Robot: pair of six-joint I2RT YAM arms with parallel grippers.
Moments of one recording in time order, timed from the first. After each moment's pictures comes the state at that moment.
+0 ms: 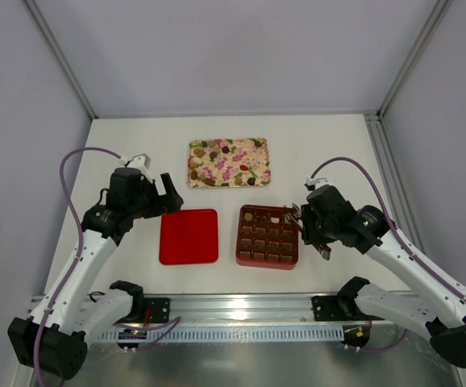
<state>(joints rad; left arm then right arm) -0.27 0.93 0.88 -0.65 0.07 -0.44 0.68 0.92 0.93 -1.03 0.18 0.48</state>
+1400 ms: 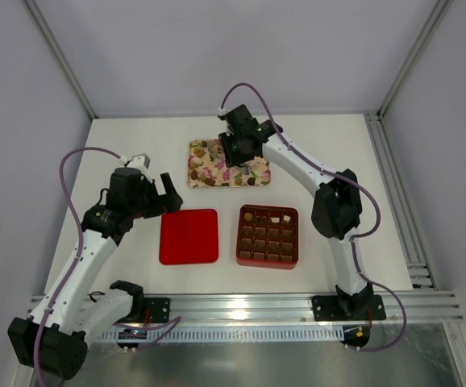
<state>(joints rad) -0.27 0.93 0.88 -0.65 0.06 -0.44 0.64 2.12 2.01 -0.78 0.02 0.21</state>
